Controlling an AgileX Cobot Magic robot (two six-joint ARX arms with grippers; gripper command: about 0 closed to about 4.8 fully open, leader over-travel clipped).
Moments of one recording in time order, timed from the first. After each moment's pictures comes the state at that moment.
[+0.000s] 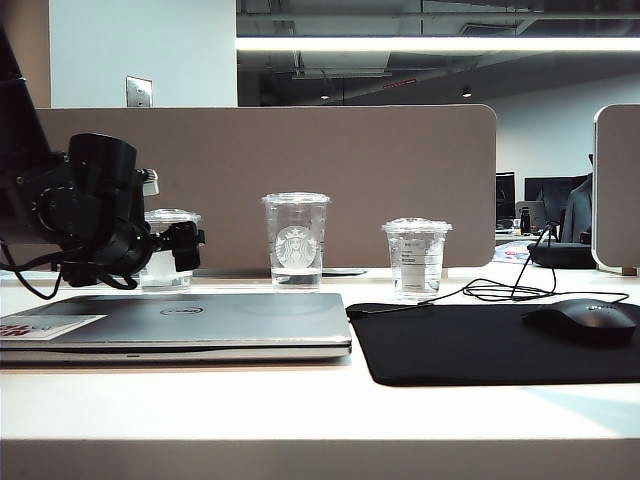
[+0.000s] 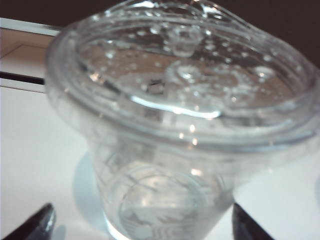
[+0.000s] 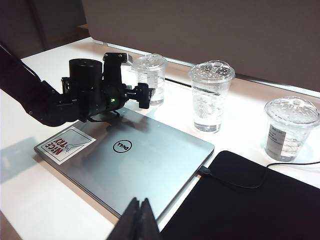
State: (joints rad) left arm -0.19 2.16 1.12 0.86 -0.25 -0.17; right arm 0.67 0.52 0.55 -0.16 0.04 0.03
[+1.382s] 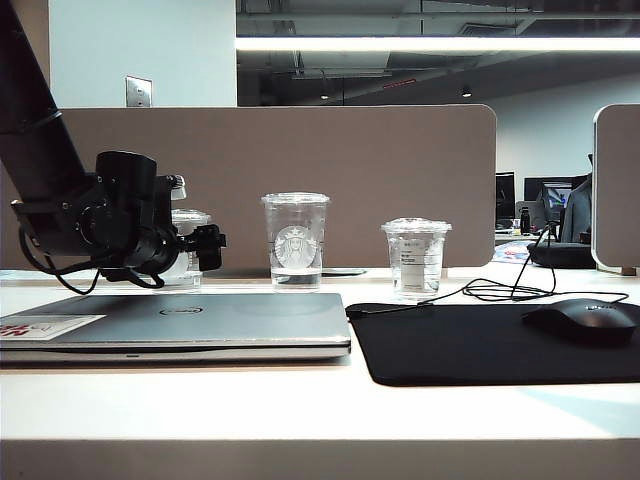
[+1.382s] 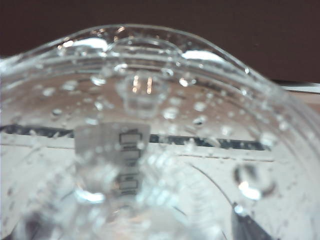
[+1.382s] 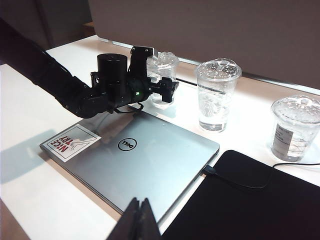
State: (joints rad) left arm -0.19 2.32 1.38 0.83 -0.14 -0.10; right arm 0.67 0.53 0.55 -0.16 0.02 0.03
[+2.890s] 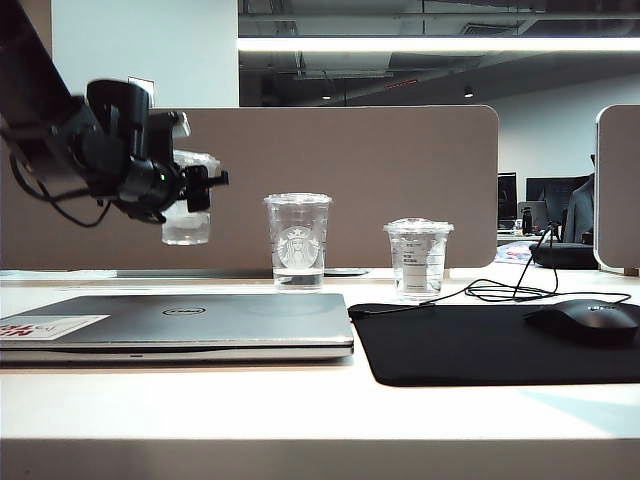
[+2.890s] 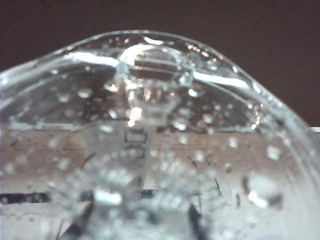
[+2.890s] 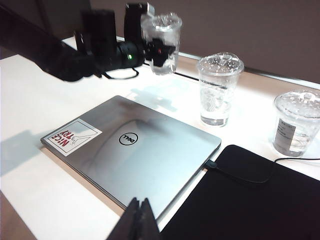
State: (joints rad) left arm -0.19 2.12 1.37 0.69 -0.04 -0.08; right arm 0.67 0.53 0.55 -0.18 0.02 0.03
